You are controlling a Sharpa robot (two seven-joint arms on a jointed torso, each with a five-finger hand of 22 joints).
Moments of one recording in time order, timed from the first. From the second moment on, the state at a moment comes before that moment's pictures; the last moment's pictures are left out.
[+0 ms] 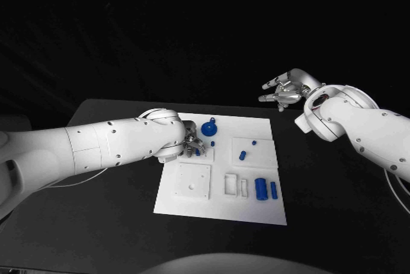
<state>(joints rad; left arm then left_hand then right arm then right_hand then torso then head) 1.33 -0.54 -0.23 1.30 -1.05 0.01 -0.61 0.98 0.05 0.32 -0.23 0.56 1.07 0.06 0.35 1.16 1.47 -0.08 0.57 0.41 1.45 -0.12 1.32 1.01 0.05 1.29 -0.12 0.51 1.31 1.08 -0.71 0.34 1.28 -1.25 -0.25 -0.20 1.28 -0.13 0.19 -0.08 0.28 0.97 0.12 0.06 0.06 1.23 0.01 0.90 1.02 1.44 -0.06 0.82 1.05 0.08 1.46 -0.09 0.21 1.15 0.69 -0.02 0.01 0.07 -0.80</state>
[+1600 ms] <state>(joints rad) 1.31 -0.57 -0.24 1.30 -1.06 0.00 -0.60 1.06 -0.12 0.18 0.17 0.13 1.19 -0.06 0.39 1.20 1.46 -0.09 0.58 0.41 1.45 -0.12 1.32 1.00 0.05 1.30 -0.12 0.49 1.31 1.08 -0.70 0.34 1.27 -1.25 -0.25 -0.20 1.27 -0.12 0.19 -0.08 0.28 0.96 0.12 0.06 0.06 1.22 0.01 0.89 1.01 1.44 -0.06 0.81 1.04 0.08 1.46 -0.09 0.21 1.14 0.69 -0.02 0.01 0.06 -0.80</state>
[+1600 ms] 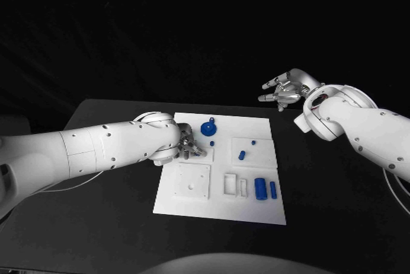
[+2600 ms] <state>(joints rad) 1.33 -0.60 -0.21 1.33 -1.01 0.03 -0.59 0.99 -0.22 0.15 0.29 0.05 1.19 -0.04 0.34 1.19 1.46 -0.09 0.58 0.40 1.45 -0.12 1.31 0.99 0.05 1.30 -0.13 0.48 1.31 1.08 -0.70 0.34 1.26 -1.25 -0.25 -0.20 1.27 -0.12 0.19 -0.08 0.28 0.97 0.12 0.06 0.06 1.22 0.01 0.89 1.01 1.44 -0.06 0.81 1.04 0.08 1.46 -0.09 0.20 1.14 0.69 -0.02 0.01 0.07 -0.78</state>
